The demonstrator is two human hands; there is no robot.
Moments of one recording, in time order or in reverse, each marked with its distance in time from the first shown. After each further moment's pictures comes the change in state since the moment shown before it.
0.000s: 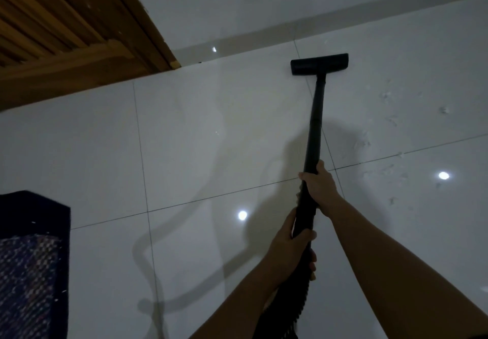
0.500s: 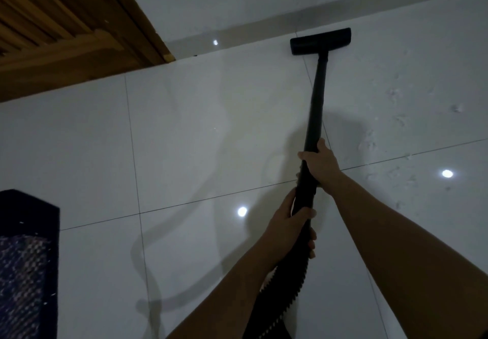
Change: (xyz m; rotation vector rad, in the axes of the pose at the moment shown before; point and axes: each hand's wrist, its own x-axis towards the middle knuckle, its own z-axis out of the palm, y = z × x) left_hand 0.056 0.026 -0.007 -0.076 0.021 0.004; right_hand 0.057 -0.035 -0.004 -0.063 0.005 -0.053
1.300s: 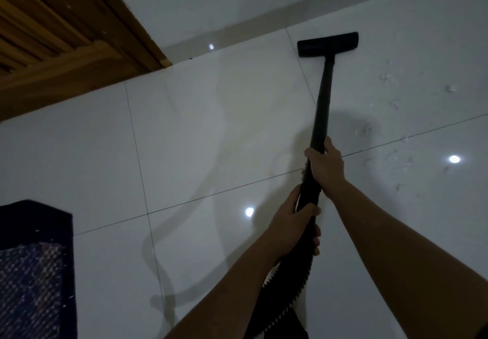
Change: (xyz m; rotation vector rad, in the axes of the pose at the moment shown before) left_hand -0.031 -0.008 0.015 0.081 -0.080 -0.011; right_hand -0.041 0.029 -0.009 0.079 0.194 -0.083
